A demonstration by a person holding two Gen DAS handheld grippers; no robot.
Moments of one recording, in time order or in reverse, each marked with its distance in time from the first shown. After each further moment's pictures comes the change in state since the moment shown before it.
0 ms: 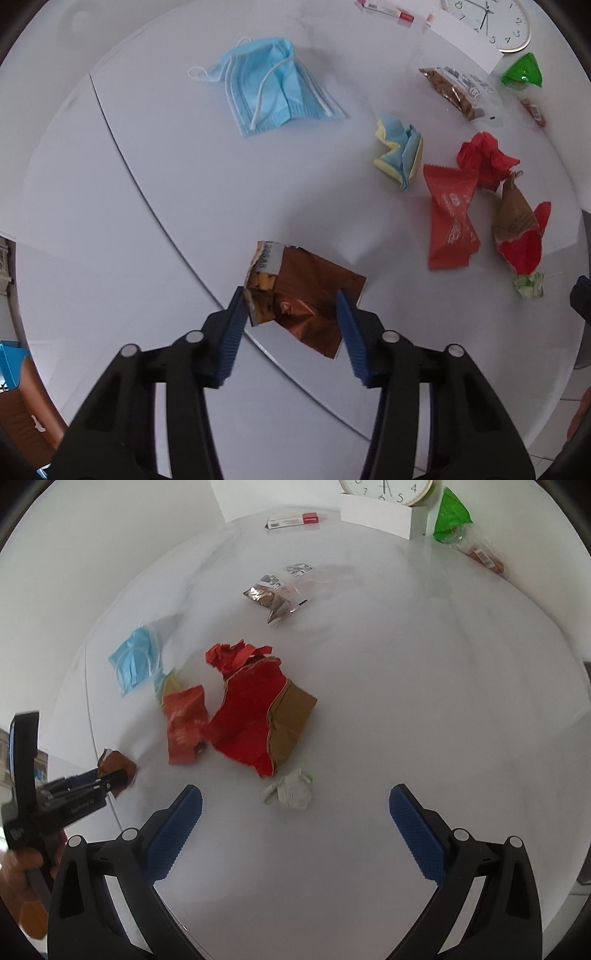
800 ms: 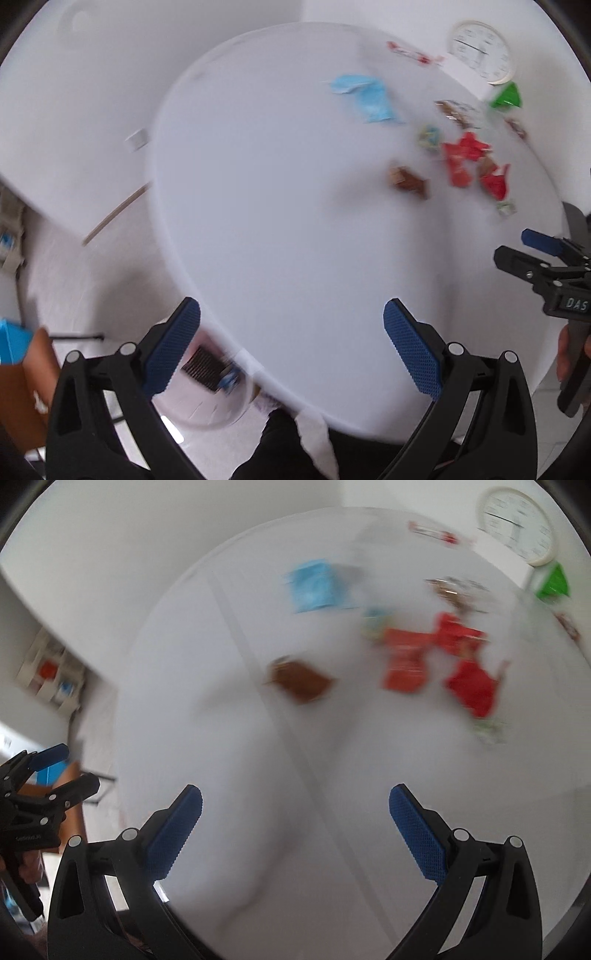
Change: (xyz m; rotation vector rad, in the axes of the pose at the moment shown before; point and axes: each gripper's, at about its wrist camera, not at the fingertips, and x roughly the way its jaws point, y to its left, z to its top) left arm -0.126 0.126 -0.133 -0.019 -0.117 -0.005; right arm -0.035 0.178 -0.096 -0.287 0.038 0.095
